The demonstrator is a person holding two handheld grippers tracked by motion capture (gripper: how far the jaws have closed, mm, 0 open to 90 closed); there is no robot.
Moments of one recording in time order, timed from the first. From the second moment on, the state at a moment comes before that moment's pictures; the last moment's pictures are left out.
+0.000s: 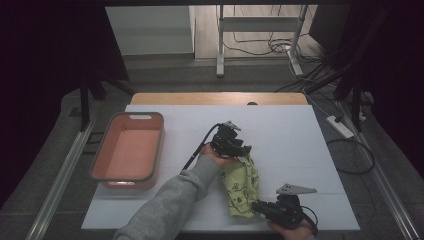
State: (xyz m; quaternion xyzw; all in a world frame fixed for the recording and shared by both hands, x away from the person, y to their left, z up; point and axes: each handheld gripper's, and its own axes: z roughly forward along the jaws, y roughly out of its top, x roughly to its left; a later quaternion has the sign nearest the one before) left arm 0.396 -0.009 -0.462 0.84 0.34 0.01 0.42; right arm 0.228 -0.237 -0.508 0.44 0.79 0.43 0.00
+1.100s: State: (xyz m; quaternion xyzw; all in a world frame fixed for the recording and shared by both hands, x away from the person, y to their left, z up) left arm 0.378 0.033 -0.464 0.85 0.32 -0.01 0.41; right arm 0.270 -0.191 -0.452 0.32 0.83 0.45 0.09
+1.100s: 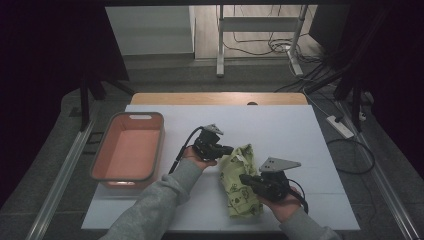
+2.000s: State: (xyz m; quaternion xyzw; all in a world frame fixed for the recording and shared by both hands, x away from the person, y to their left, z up) left arm 0.387 -0.021 -0.507 0.88 0.31 -0.02 0.35; right arm 0.261 -0.226 -0.513 0.38 0.85 0.37 0.02
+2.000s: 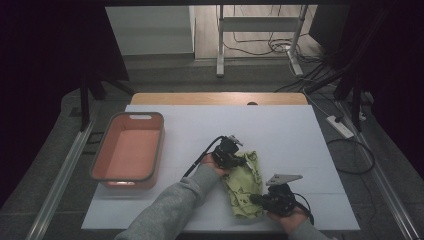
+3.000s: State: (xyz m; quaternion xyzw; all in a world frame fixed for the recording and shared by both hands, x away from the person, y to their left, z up) left arm 0.378 0.007 -0.473 0.86 0.31 0.00 0.40; right arm 0.260 -0.225 -0.505 0.36 0.84 0.40 0.04
